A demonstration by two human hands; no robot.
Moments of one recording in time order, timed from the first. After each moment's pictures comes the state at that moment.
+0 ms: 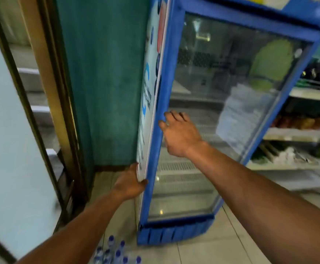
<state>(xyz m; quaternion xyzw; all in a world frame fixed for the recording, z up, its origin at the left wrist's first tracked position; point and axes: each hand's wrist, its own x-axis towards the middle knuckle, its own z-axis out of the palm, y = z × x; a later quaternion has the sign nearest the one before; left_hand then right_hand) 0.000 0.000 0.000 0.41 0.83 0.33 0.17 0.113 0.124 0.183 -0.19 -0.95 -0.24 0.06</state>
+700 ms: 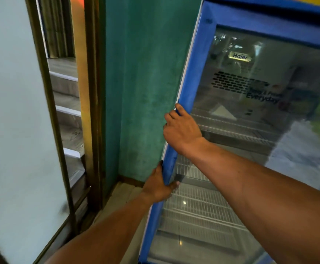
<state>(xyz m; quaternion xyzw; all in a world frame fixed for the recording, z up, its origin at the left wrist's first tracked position) -0.020 0.169 0.001 0.31 0.81 0.49 0.12 0.016 0.231 0.218 -0.01 -0.91 -0.40 0.11</state>
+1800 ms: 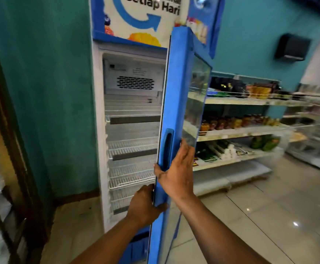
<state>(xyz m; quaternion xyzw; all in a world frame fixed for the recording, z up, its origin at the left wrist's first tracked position) 0.246 0.034 0.034 0.55 0.72 0.40 0.14 0.352 0.072 0.154 -0.43 -0.77 0.09 0.45</state>
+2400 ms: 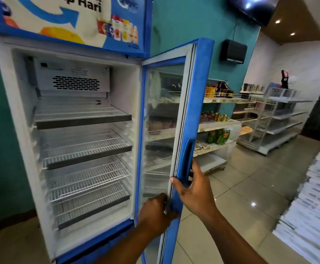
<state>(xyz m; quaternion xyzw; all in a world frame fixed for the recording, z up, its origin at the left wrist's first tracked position) 0.487 0.110 0.058 0.65 0.66 0.35 0.17 0.622 0.127 0.150 -0.44 -0.73 0.22 0.47</state>
